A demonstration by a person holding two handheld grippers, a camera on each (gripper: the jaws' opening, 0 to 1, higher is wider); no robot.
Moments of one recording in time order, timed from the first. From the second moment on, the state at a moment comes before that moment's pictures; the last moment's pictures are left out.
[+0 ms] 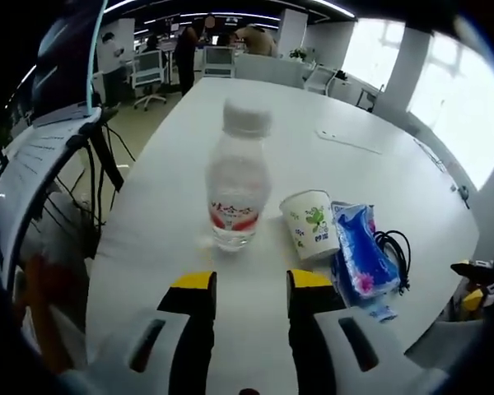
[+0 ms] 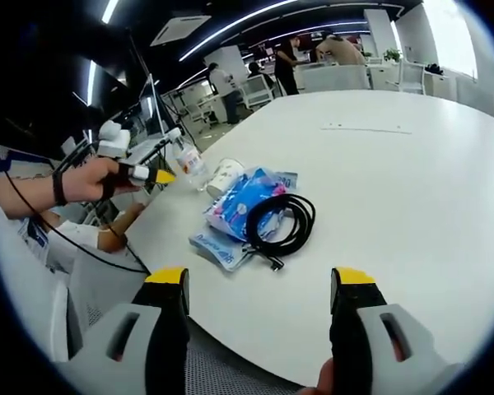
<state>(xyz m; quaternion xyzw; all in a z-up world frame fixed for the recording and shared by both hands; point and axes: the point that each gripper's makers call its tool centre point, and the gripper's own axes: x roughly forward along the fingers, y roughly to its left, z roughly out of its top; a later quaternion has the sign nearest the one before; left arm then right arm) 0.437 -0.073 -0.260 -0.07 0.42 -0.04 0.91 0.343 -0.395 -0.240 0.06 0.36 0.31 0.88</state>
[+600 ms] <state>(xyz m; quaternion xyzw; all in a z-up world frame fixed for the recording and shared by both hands) 0.412 -0.093 -0.256 -0.10 0.41 -0.05 0.91 0.337 -0.398 -0.254 0.06 0.37 0.32 0.87</state>
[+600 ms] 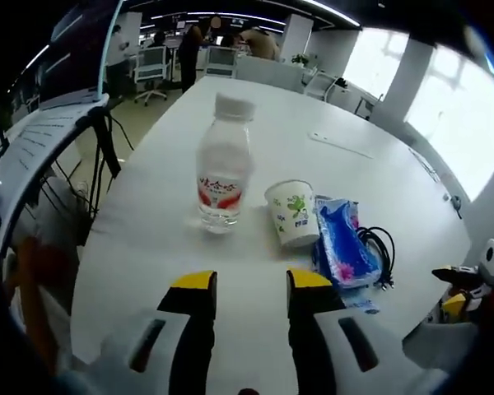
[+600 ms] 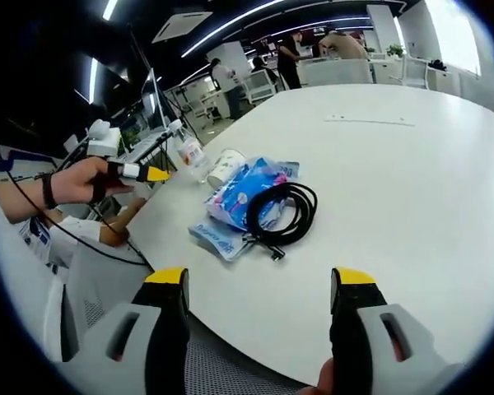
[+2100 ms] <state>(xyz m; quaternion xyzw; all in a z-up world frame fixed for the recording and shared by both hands) 0.405 -0.160 -0.253 -0.13 0.41 -0.10 0.90 0.333 -0.425 -0.252 0.04 0.38 0.35 0.85</state>
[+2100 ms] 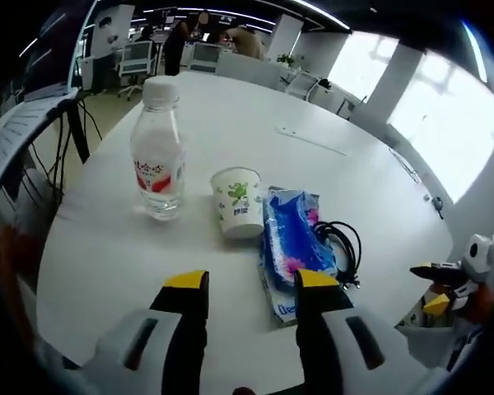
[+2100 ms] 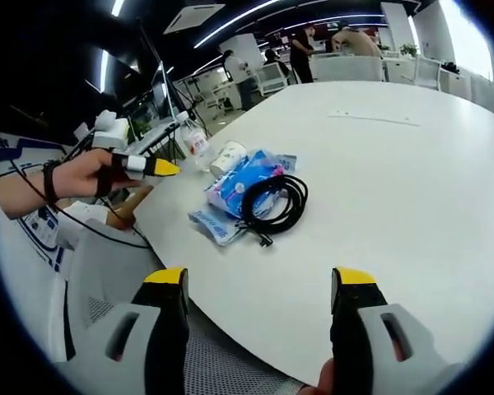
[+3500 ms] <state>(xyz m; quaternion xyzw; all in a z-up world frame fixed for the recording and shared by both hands) 0.477 -0.170 -0.292 -0.11 0.45 -0.10 0.88 0.330 -0.436 -0.250 0.07 0.38 0.30 0.87</state>
